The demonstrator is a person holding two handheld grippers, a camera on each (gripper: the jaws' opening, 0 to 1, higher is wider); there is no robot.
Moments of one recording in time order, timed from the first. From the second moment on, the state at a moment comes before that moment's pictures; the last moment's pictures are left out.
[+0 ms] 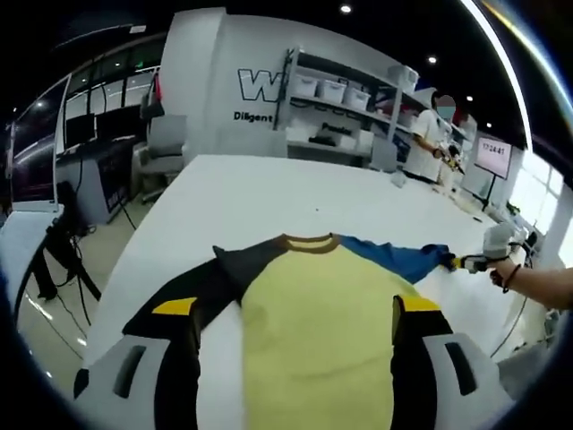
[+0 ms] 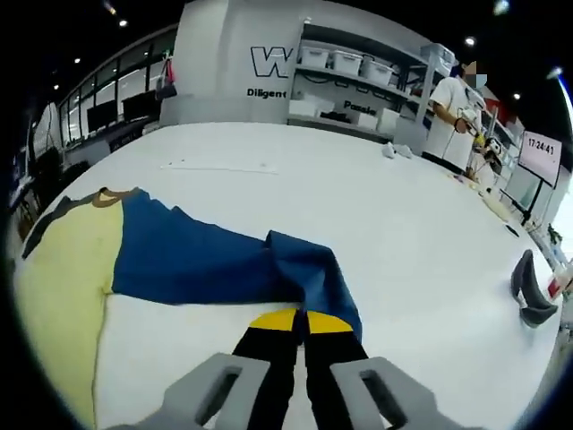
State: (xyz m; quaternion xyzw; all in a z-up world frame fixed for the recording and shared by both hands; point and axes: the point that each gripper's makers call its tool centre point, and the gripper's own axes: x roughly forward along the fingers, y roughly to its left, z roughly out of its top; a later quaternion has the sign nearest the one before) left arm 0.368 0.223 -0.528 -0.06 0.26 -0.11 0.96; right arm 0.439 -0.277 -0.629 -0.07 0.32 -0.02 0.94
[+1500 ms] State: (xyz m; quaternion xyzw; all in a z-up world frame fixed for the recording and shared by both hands) left arm 0.354 0.234 -0.521 -0.03 0.27 -0.11 0.96; right arm 0.488 -0.332 -0.618 -0.09 0.42 0.02 0.90
